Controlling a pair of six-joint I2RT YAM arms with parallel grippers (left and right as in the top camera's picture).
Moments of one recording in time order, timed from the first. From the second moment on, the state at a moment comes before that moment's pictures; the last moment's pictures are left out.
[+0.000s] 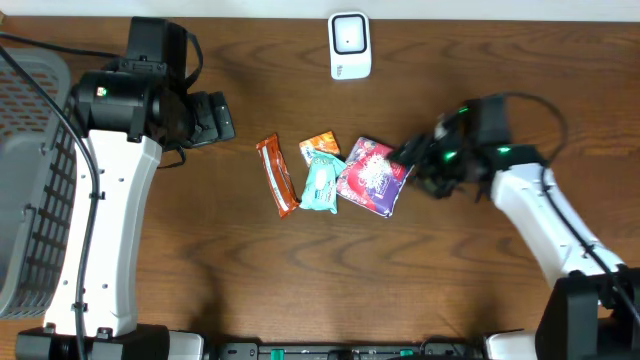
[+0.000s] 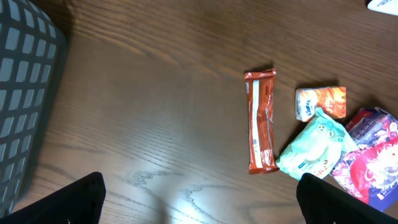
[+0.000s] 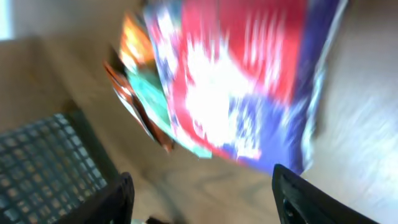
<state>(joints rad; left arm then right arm) -0.11 1.57 1.77 -1.39 -0.08 -0.36 0.20 1.57 1.04 -0.62 -0.59 0.85</state>
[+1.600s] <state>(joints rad) -0.11 1.57 1.77 -1.39 -0.08 -0.36 0.15 1.61 1.00 -0.50 -0.35 1.03</state>
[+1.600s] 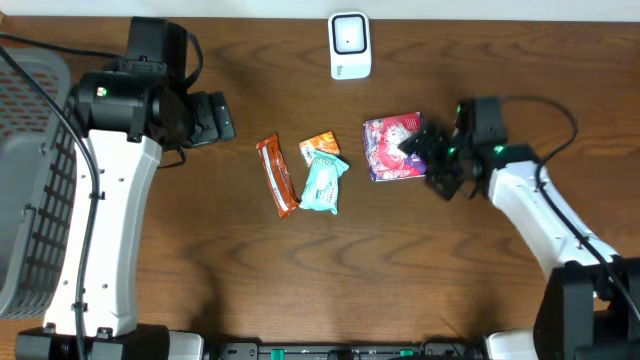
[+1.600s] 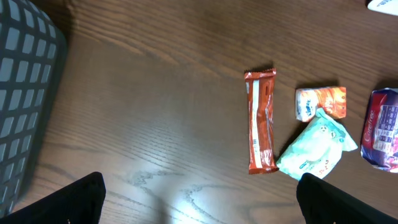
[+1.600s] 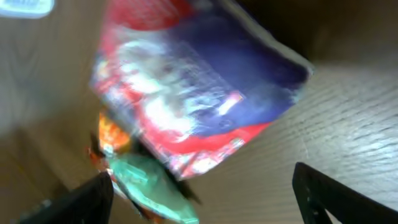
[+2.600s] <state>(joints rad) -0.11 1.57 1.77 -1.39 -0.08 -0.36 0.16 1.68 0.70 0.05 -0.40 0.88</state>
